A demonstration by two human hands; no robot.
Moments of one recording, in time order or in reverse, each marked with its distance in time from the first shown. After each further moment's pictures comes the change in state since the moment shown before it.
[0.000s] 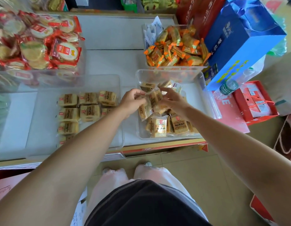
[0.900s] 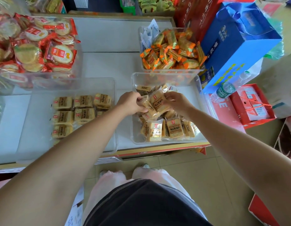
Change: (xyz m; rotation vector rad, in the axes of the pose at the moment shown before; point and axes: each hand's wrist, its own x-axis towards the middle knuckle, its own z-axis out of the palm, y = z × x) left_hand 0.009 0.024 0.005 0.716 -0.073 0.091; right_hand 0.017 0.014 -0.030 -0.149 0.113 0.049
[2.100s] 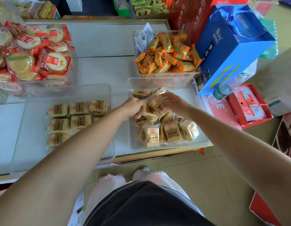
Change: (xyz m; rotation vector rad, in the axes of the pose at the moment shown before) left_hand 0.019 0.015 0.007 -0.612 -0.174 -0.204; right_hand 0.004 -0.003 -0.019 -0.002 -0.161 -0.021
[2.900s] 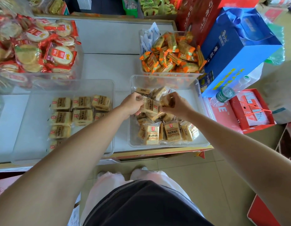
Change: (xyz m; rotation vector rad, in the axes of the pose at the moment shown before) left_hand -0.004 -0.009 0.004 0.000 0.162 0.047; right_hand -0.001 0.011 0.006 -0.380 0.176 -0.074
